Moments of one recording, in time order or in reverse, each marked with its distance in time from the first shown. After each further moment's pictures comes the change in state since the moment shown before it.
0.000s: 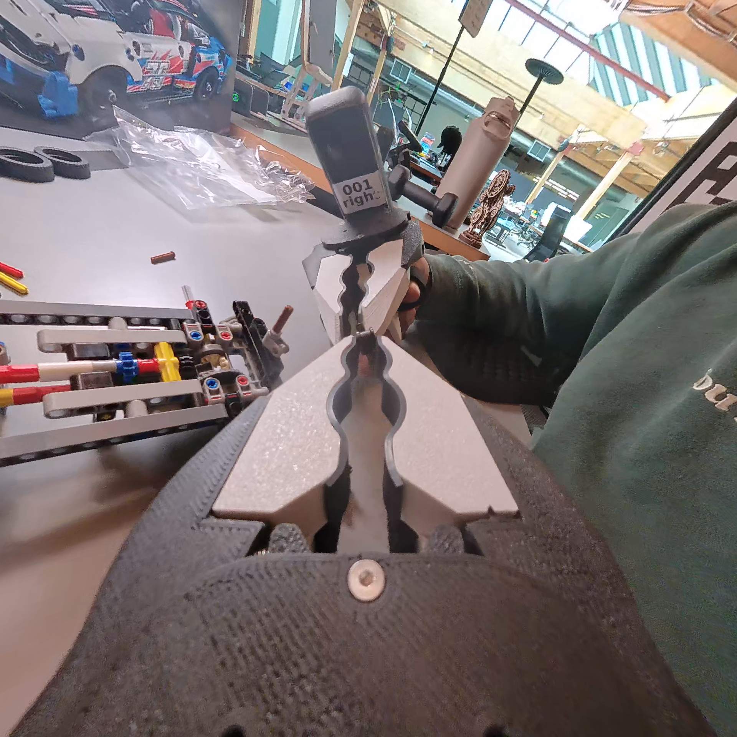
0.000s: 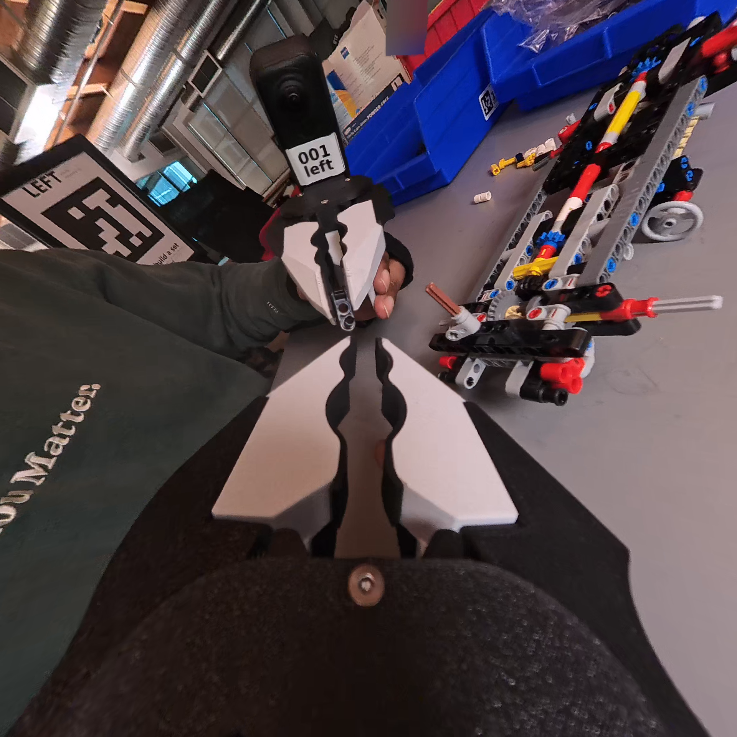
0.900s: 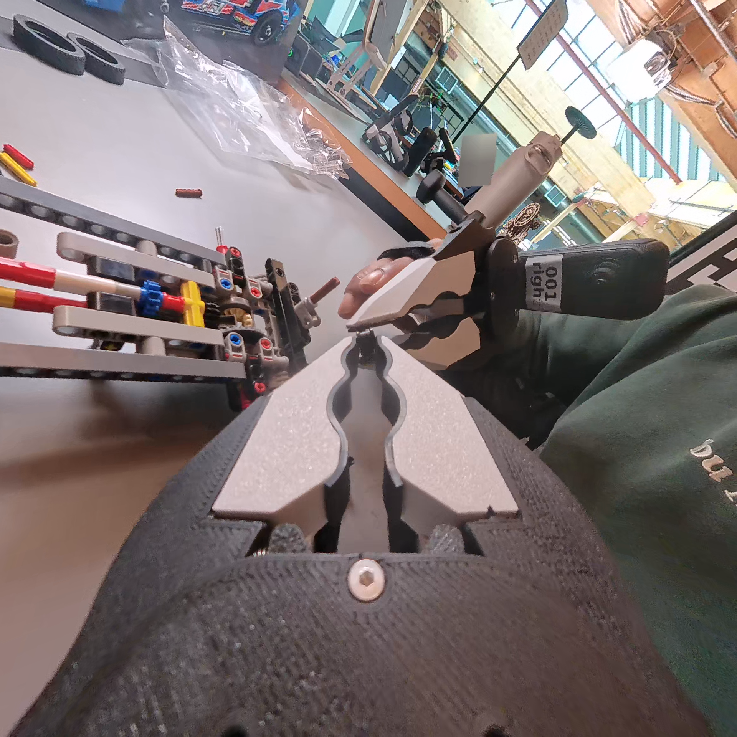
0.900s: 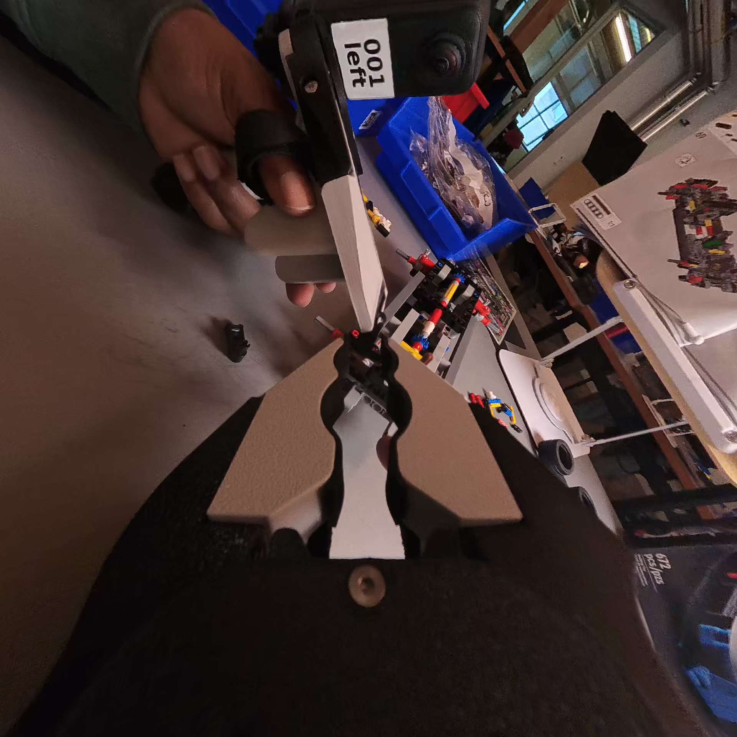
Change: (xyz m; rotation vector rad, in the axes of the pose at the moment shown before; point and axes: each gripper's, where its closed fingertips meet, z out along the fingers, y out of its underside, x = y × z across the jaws) left arm -0.021 0.011 0.003 -0.013 -0.066 -0.240; right arm 0.015 -0.005 0.010 -0.189 0.666 -1.193
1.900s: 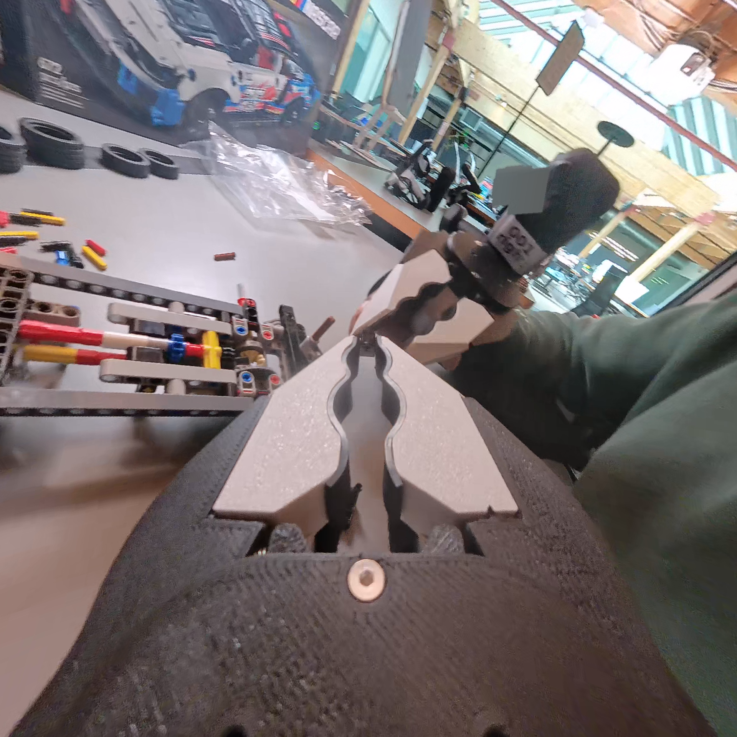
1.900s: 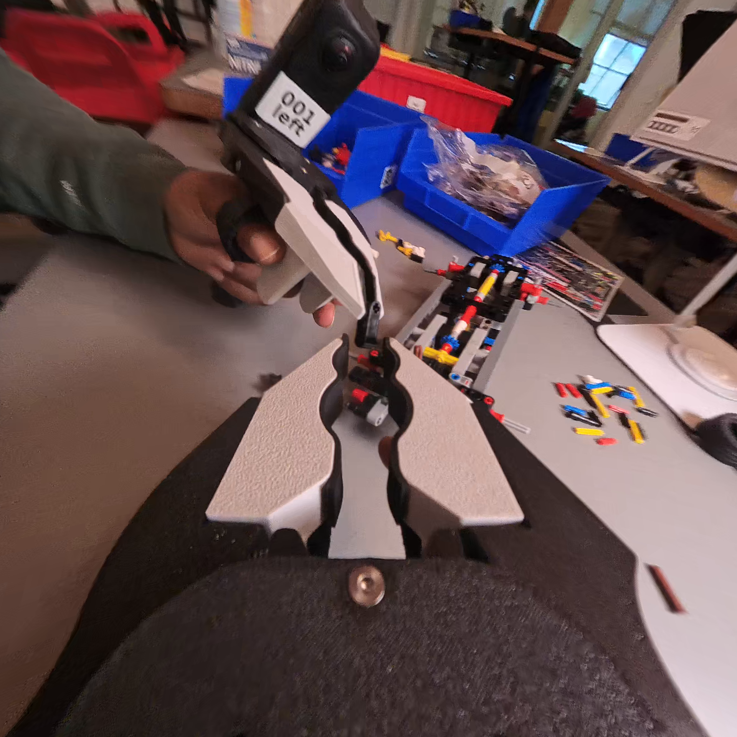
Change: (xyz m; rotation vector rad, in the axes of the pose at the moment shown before) left arm 0.007 -0.017 -0.003 0.098 -0.081 0.132; right arm 0.010 -0.007 -0.008 0.145 -0.170 0.441
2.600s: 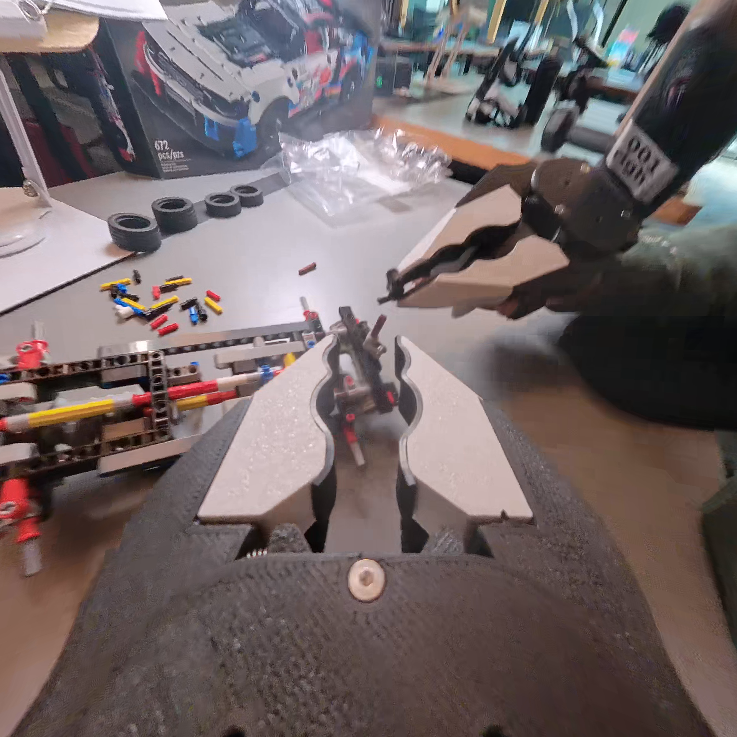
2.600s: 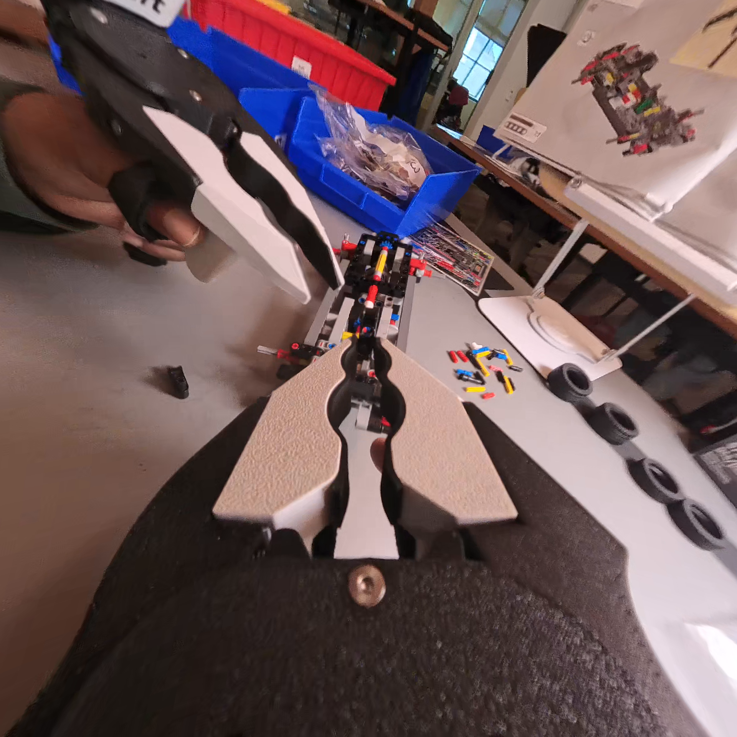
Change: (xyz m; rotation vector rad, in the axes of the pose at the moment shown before) left arm -0.025 -0.014 0.004 -0.109 -0.235 0.317; right arm 0.045 0.003 -0.018 -0.060 0.281 -0.076
